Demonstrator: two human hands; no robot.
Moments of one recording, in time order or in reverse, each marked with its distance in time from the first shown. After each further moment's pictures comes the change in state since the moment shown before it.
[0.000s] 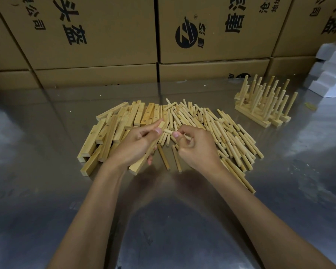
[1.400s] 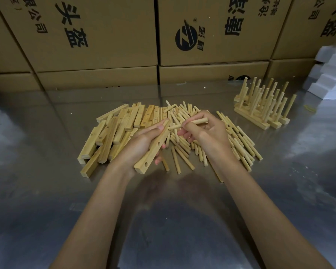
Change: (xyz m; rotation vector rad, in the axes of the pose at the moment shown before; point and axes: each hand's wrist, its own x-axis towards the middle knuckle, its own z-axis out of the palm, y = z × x) left_hand 0.006 -0.004 0.009 -0.421 -0.094 -0.102; right_hand 0.009 -0.014 -0.035 0.665 0.010 0.178
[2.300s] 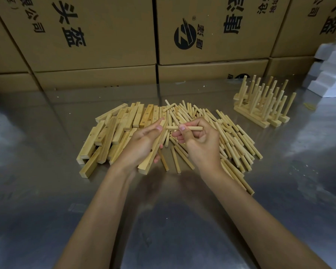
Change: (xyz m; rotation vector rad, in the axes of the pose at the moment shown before) left_hand -0.005 0.004 0.013 0.189 0.193 0.006; right_hand -0.010 0.026 0.023 0.073 0.165 -0.103
